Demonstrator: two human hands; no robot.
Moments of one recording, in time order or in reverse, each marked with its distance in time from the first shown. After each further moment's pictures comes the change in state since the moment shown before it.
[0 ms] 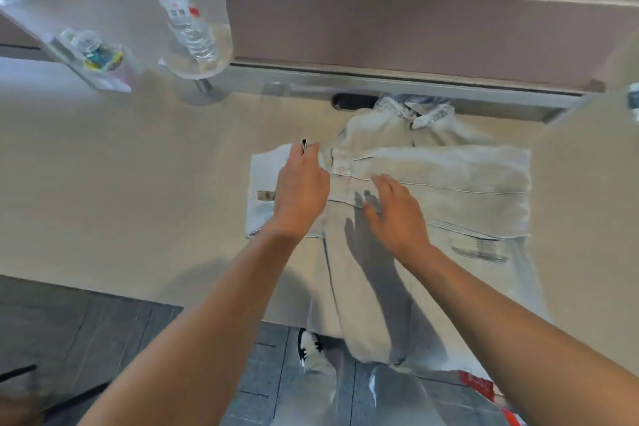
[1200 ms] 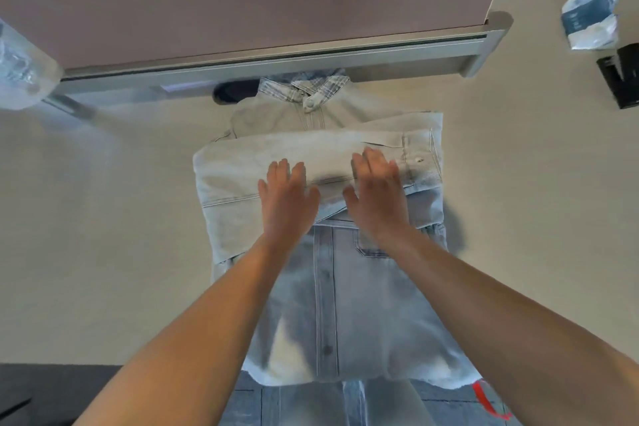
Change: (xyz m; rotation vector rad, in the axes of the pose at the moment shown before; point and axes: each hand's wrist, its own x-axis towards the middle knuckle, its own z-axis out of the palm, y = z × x) left_hand 0.035 0.111 0.241 0.276 -0.165 0.071; right_hand 0.041 0.224 -0.036 -0.067 0.086 0.101
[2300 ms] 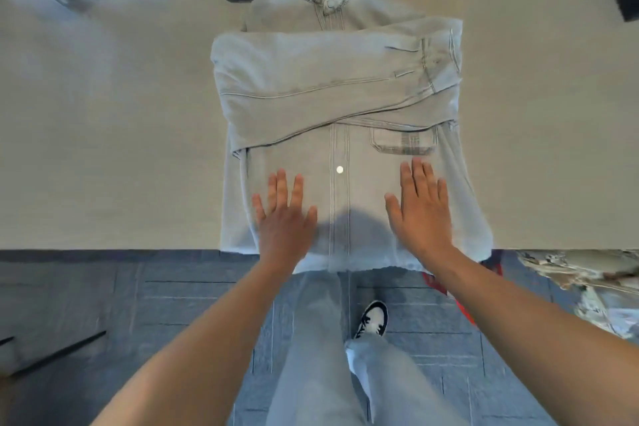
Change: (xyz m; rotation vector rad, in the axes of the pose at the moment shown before) left_hand -0.225 -0.111 0.091 0.164 -0.137 0.002; right_hand -0.231 0.040 0.077 -0.187 -0.117 0.141
